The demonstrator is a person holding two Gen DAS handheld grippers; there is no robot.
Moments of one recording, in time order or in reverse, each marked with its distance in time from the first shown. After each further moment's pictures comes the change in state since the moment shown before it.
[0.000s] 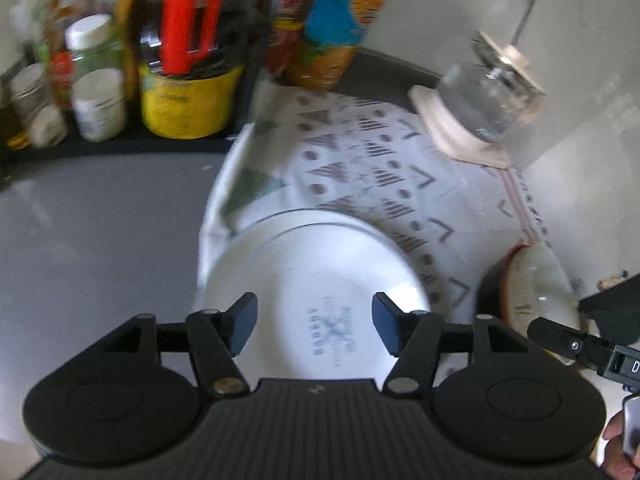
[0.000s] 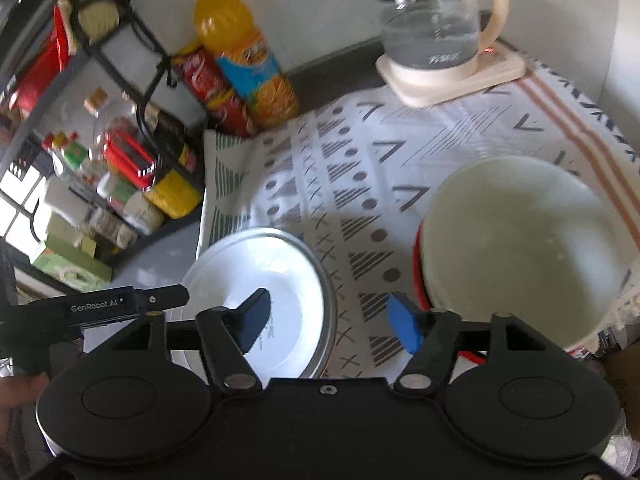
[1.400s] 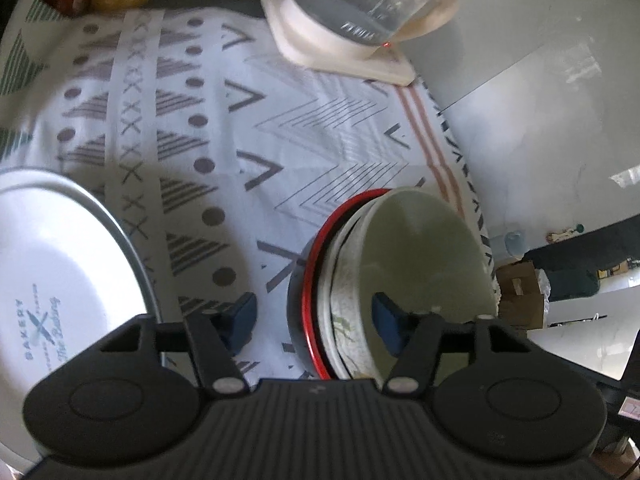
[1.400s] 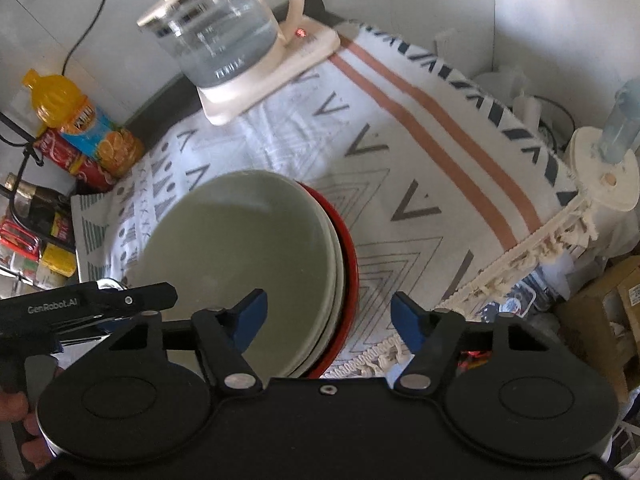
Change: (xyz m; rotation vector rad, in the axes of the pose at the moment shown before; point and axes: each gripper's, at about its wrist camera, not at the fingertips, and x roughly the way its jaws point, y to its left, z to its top) left arm 0.117 -0.164 -0.007 0.034 0.205 -0.155; right arm -0.006 -0.179 0.008 0.224 0.045 -0.134
